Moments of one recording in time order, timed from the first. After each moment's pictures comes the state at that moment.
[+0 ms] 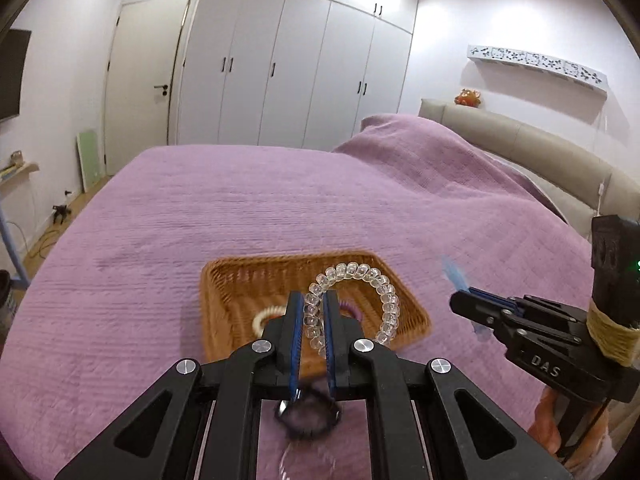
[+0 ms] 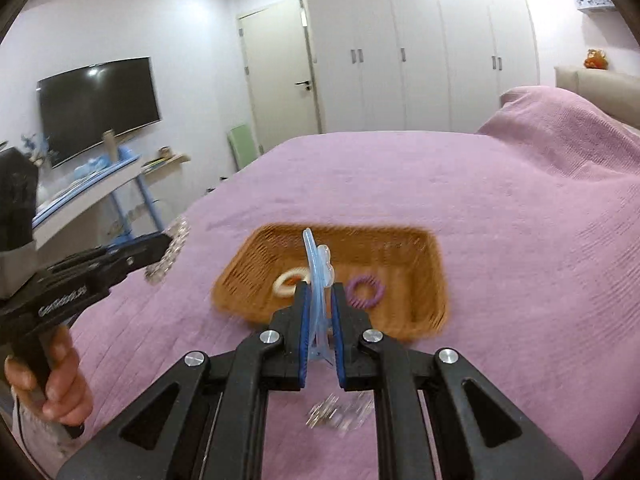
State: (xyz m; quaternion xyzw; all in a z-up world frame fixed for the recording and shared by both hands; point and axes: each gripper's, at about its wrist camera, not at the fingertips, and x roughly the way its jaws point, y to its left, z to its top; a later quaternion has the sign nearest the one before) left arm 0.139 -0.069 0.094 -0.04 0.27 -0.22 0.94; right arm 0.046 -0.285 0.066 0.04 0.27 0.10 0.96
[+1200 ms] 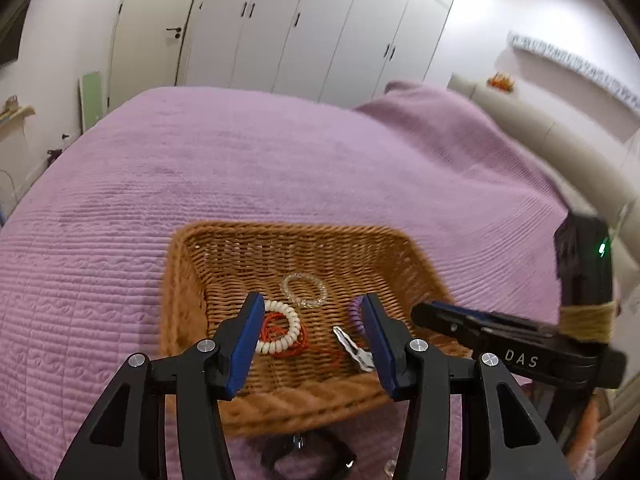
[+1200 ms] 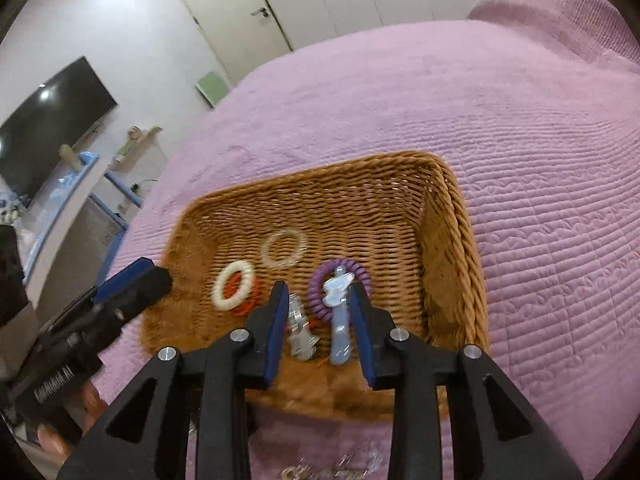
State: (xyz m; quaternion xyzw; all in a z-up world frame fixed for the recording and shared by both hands) left arm 0.219 -0.082 0.041 -0.08 0.35 -0.21 0.91; right arm 0.180 -0.327 -0.003 0.15 0.42 0.11 0.89
